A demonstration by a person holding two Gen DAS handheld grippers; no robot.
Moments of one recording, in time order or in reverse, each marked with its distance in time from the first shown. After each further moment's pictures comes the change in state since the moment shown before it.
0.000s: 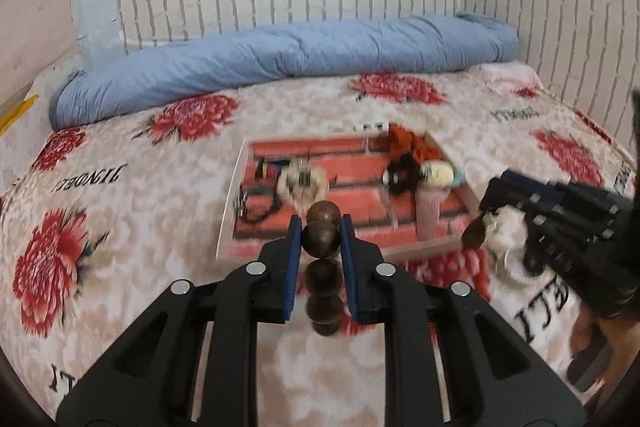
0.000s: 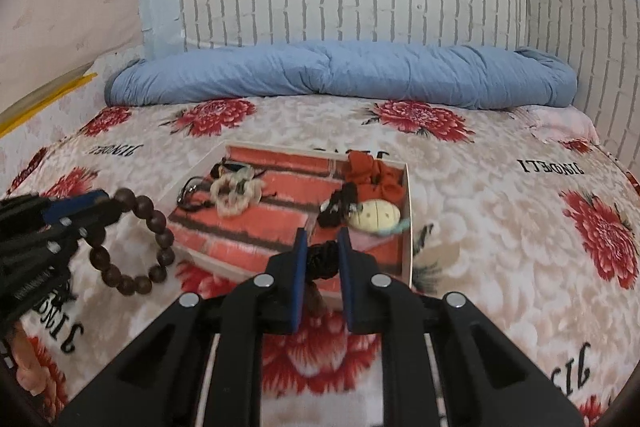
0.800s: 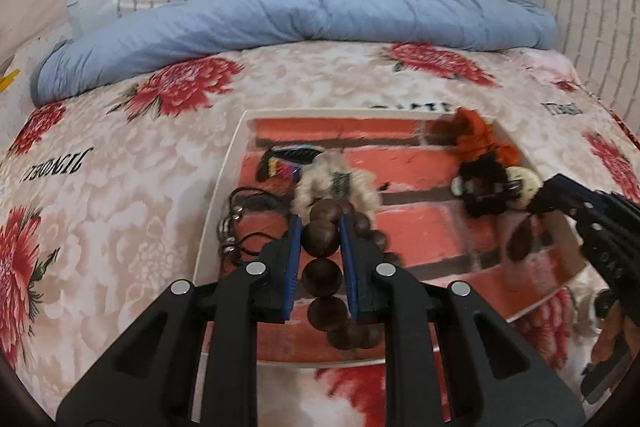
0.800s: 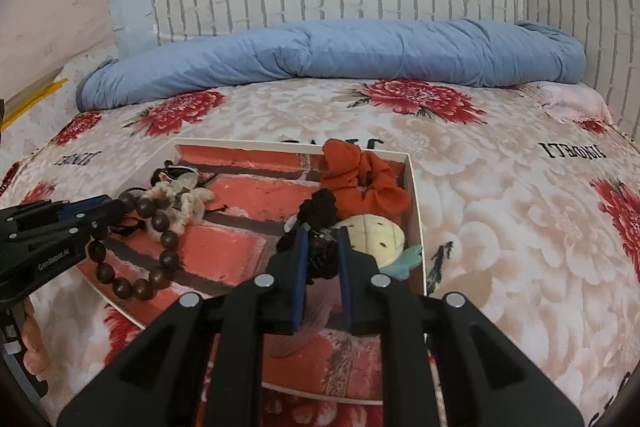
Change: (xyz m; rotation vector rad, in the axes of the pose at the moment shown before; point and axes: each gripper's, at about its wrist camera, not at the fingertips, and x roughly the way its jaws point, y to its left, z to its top) left arm 0.149 0.036 0.007 -0.051 0.116 0.034; right arm 0.105 -0.028 -0.004 0.051 0.045 -0.033
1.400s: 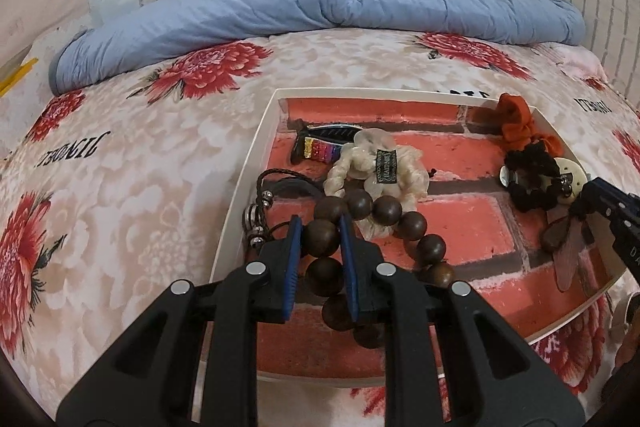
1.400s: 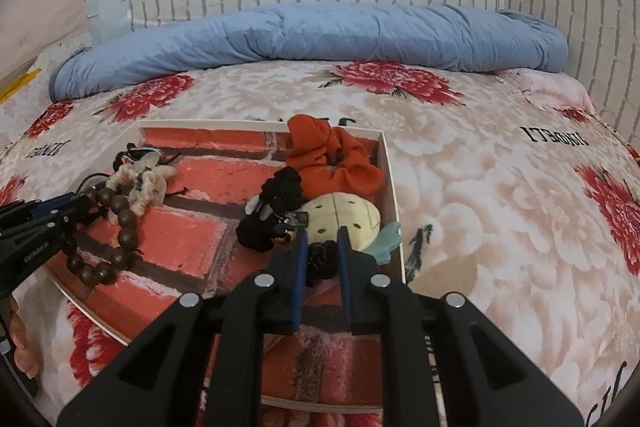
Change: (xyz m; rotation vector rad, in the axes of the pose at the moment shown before) left arm 0.021 0.010 -0.009 -0.020 0.014 0.090; right arm 0.016 -0.006 -0.007 0.006 0.043 -0.097
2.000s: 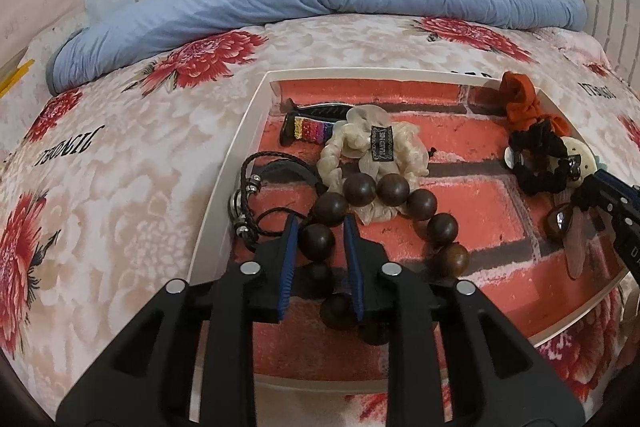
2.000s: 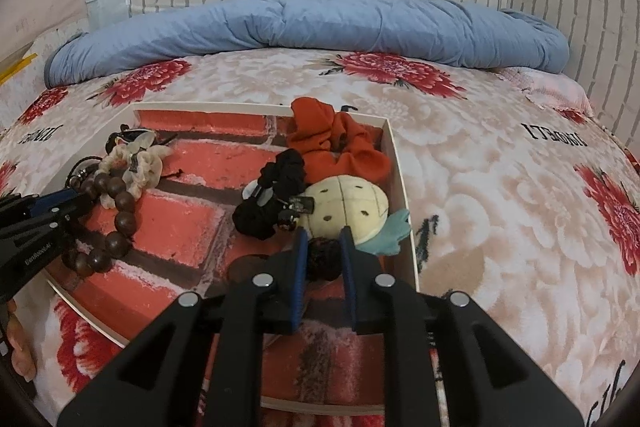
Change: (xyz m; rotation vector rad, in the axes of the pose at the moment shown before) left arm 0.013 -0.008 -0.008 0.029 0.035 0.015; right arm 0.008 0.008 -0.005 -0.026 0.026 -0.019
